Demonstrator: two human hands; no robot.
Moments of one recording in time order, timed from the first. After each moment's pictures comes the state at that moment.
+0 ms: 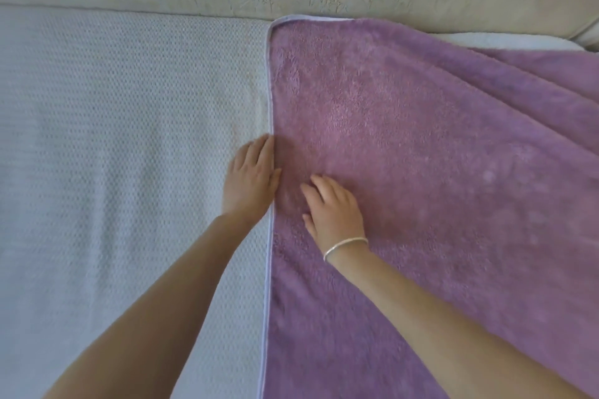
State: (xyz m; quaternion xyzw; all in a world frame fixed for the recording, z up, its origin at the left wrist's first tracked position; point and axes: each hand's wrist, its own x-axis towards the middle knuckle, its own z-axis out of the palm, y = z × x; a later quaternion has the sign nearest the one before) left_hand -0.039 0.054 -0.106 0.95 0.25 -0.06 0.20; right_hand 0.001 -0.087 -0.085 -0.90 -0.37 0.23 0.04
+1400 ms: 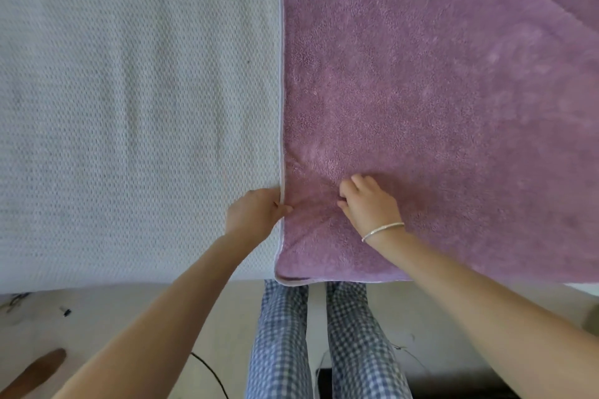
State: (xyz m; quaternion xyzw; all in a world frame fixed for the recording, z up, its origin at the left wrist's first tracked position) left_hand -0.220 -0.042 -0.076 0.85 0.28 -0.33 0.31; right_hand -0.117 -0.197 -0.064 -0.88 -0.36 0.31 -0.03
